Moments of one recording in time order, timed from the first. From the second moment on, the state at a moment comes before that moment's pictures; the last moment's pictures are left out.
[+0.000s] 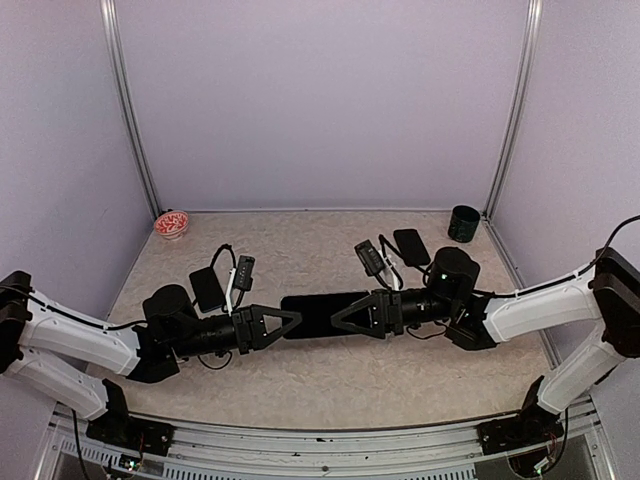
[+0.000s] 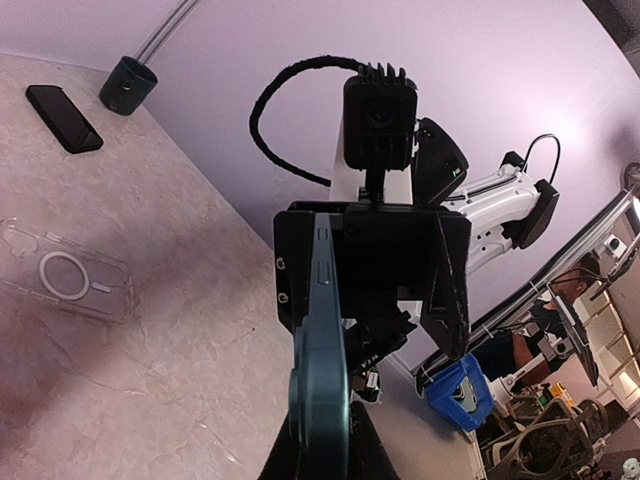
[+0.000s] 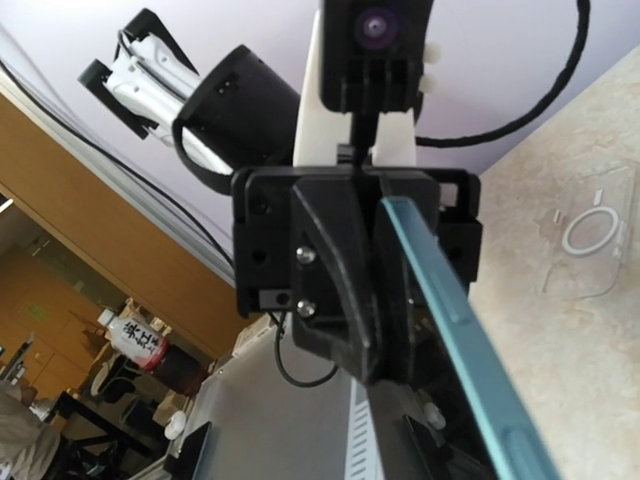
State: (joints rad) left arm -1.02 1.30 0.38 0.99 0.28 -0.80; right arm 0.91 1.49 0.63 0.93 -0.82 0.80
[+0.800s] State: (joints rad) left arm -1.01 1.30 0.37 0.97 0.27 -0.80; right arm 0.90 1.55 0.65 0.91 -0.83 0.78
